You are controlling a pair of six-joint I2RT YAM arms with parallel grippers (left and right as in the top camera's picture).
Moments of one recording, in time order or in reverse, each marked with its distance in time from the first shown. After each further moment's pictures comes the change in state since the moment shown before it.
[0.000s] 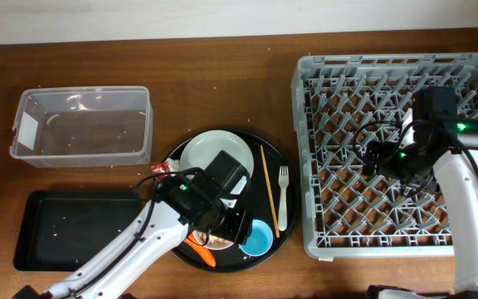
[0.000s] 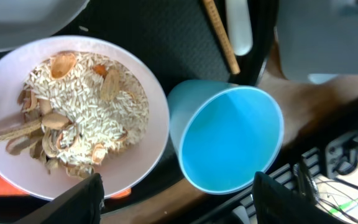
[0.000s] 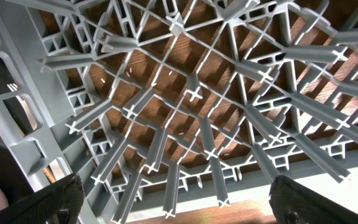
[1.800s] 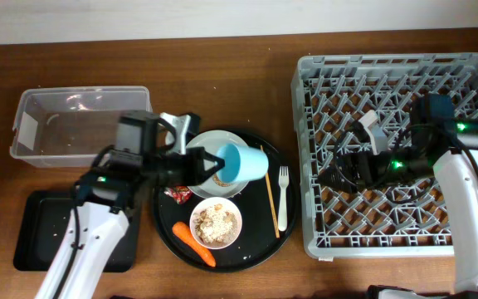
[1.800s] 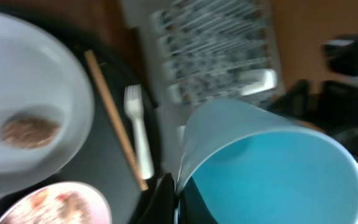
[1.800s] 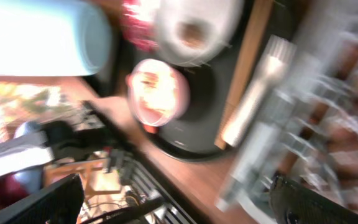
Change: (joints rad) left arm 0.481 -0.143 0.006 0.353 0.526 -0.048; right arm 0.000 0.000 0.000 -0.161 -0.831 -0.620
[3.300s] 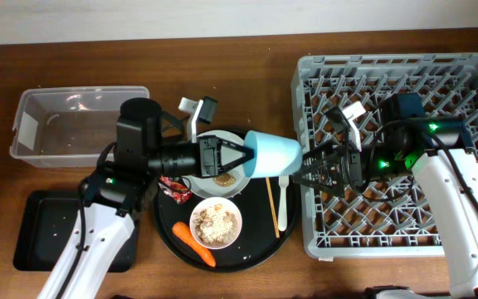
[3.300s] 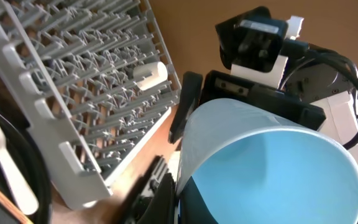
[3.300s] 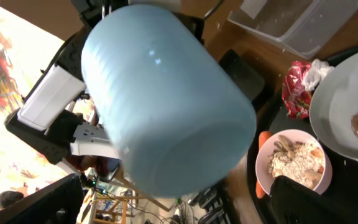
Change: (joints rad) left arm -0.085 0.000 0.000 0.343 0.294 -0.285; right arm 0.161 0.000 0.000 0.036 -0.525 -0.131
